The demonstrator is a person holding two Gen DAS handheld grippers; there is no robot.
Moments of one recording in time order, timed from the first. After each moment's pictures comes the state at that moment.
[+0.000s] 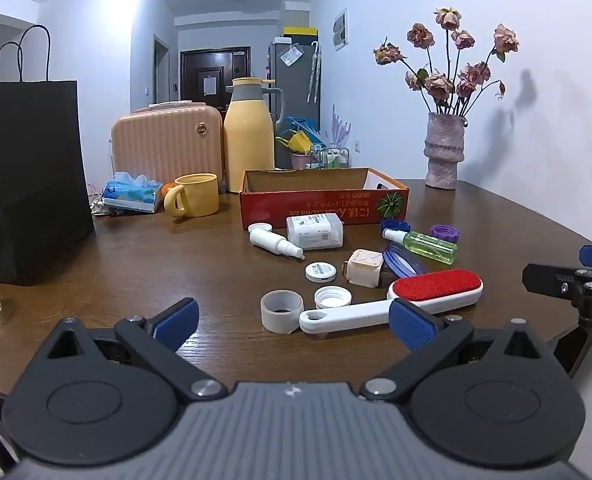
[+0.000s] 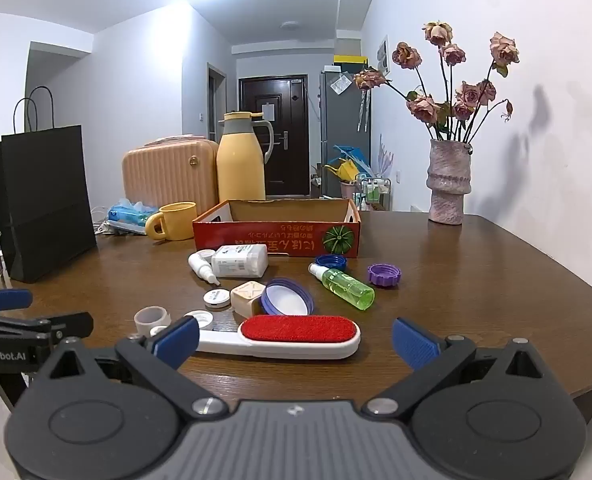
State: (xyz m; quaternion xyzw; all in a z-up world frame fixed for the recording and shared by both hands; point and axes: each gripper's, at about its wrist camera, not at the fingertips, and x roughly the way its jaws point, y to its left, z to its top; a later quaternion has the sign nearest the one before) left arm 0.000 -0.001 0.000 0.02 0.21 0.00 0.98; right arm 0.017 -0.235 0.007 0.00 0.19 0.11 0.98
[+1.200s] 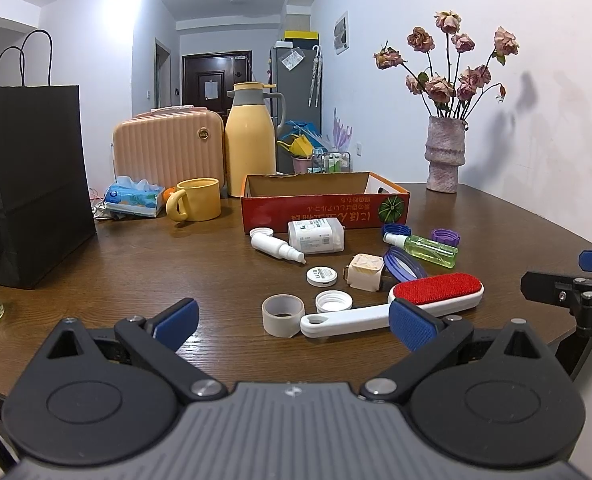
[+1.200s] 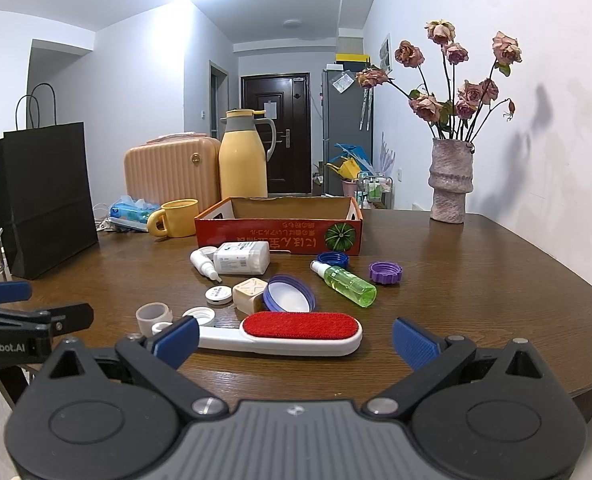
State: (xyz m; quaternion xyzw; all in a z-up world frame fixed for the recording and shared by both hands) left arm -0.003 0.002 0.003 0.01 0.20 0.00 0.98; right arm 0.016 -0.233 0.005 0.00 0.19 0.11 0.98
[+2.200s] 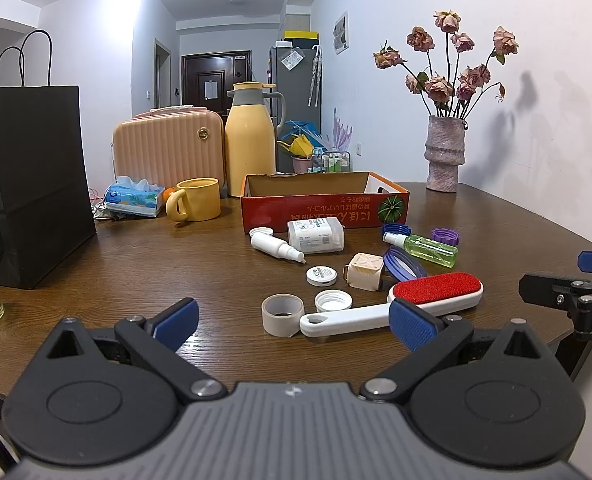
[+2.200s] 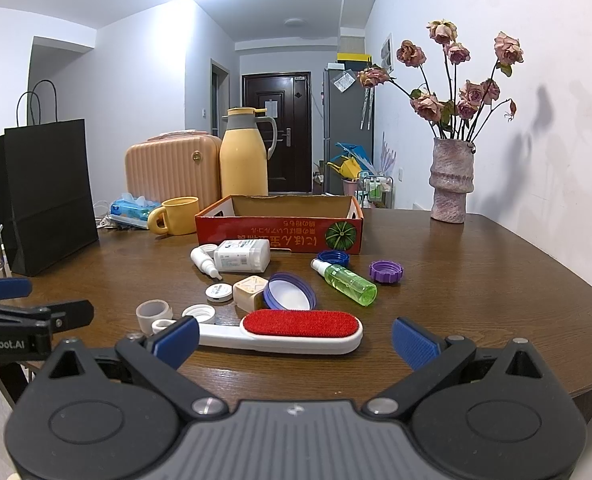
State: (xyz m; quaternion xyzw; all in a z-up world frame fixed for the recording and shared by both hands) left arm -0.004 0.002 0.003 0.01 0.20 0.00 0.98; right arm 0.016 -0.233 0.006 0.00 0.19 0.11 0.98
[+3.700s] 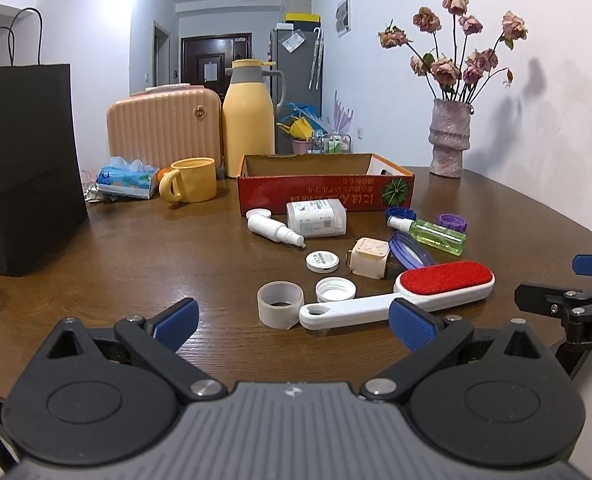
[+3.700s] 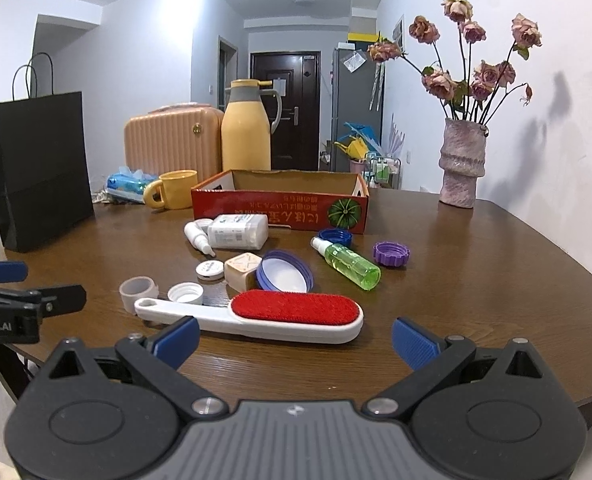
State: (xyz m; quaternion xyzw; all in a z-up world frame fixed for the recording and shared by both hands) left arm 0.025 0.002 -0.010 0.01 0.22 0.00 0.97; right arm 0.047 -0.236 -0.009 -0.02 0.22 0.12 0.97
